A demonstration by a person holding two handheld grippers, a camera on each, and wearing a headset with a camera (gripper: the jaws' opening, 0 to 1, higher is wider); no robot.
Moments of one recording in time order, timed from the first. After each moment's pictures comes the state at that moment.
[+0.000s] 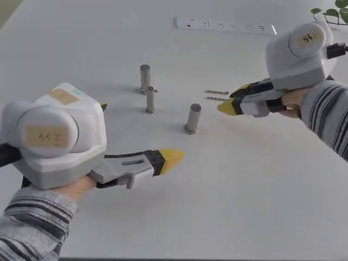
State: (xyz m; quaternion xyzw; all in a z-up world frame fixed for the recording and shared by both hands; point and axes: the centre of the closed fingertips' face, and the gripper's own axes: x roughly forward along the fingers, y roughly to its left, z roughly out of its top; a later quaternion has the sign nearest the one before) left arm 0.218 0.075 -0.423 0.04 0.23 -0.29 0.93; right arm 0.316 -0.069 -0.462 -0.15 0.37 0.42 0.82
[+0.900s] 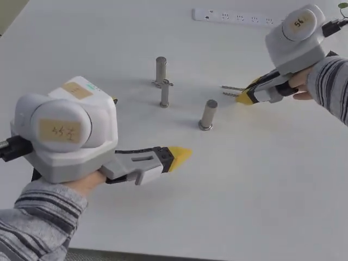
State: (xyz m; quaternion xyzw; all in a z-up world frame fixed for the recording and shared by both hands) left arm 0.216 0.082 -0.428 0.04 0.24 -0.28 0.93; right arm 0.328 -0.074 -0.487 -0.25 0.43 0.42 0.76
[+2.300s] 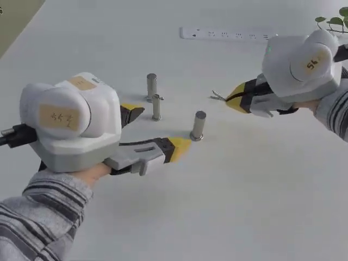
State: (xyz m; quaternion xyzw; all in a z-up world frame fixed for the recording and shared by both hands) left arm 0.222 0.048 -0.396 0.02 0.22 -0.35 0.91; right arm 0.281 -0.046 -0.422 -0.38 0.22 0.51 0.74
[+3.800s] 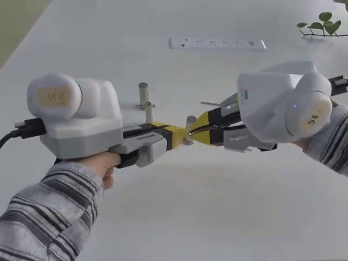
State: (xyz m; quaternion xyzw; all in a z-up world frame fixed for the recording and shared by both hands) left arm 0.209 0.012 -0.387 -0.13 0.26 -0.38 0.88; right arm 0.203 0.006 -0.402 -0.41 0.13 0.60 0.68
